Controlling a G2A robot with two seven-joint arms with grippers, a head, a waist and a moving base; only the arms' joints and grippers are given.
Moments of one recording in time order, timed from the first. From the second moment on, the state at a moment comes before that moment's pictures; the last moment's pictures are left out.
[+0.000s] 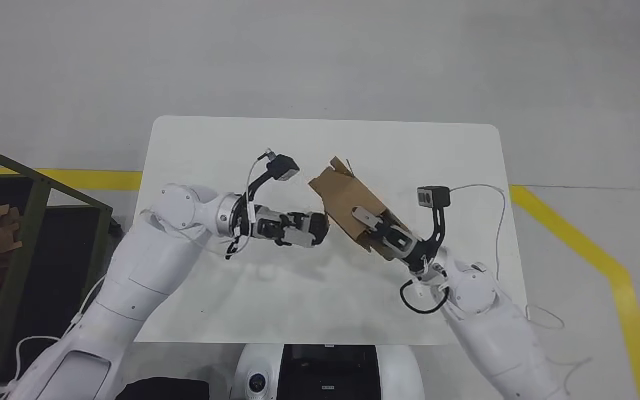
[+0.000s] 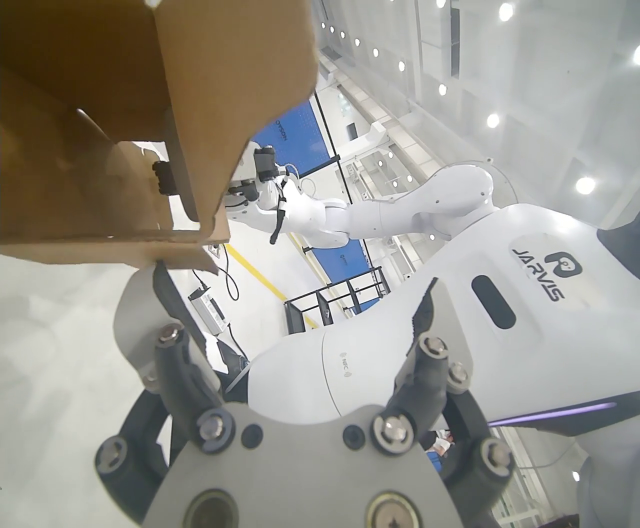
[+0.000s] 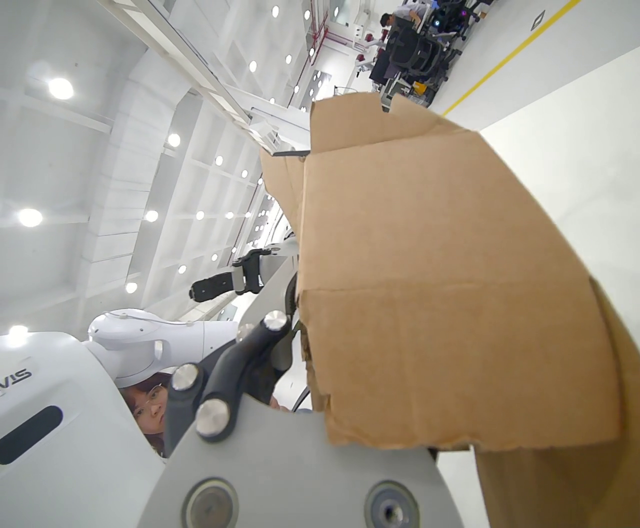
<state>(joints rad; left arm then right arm) 1.06 -1.00 -1.11 -1.56 -0.60 -0.47 -1.35 -1.38 -1.17 1.12 -1.63 0.24 -0.64 0.56</state>
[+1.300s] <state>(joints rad) 1.07 -1.00 -1.13 -1.49 -0.61 -0.49 -1.33 -1.38 -1.13 1.19 -1.69 0.41 -0.50 0.93</state>
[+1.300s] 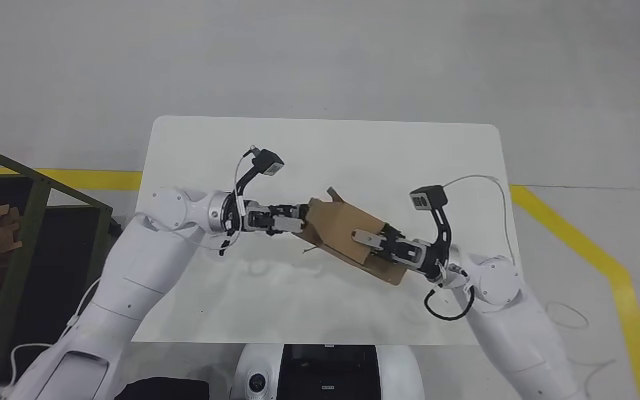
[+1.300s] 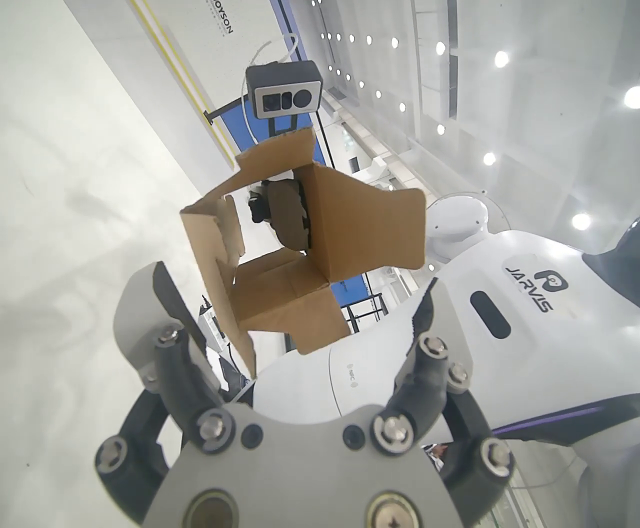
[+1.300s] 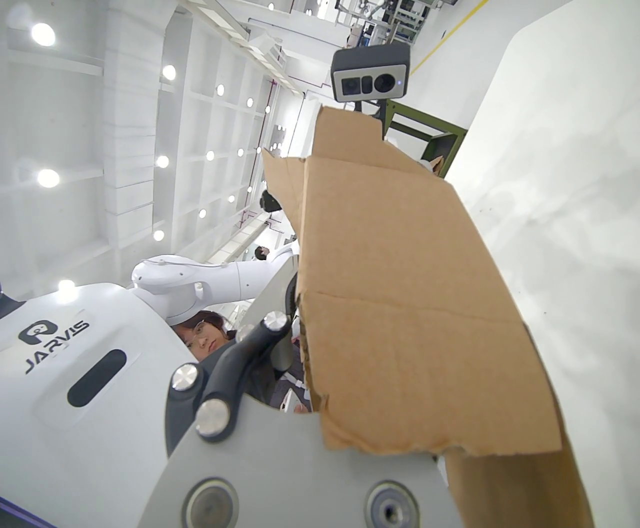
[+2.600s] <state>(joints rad) 1.04 -1.01 -1.12 -1.52 -0.62 -0.47 -1.35 -1.34 -1.14 1.11 -1.67 0.38 -0.50 0.91</state>
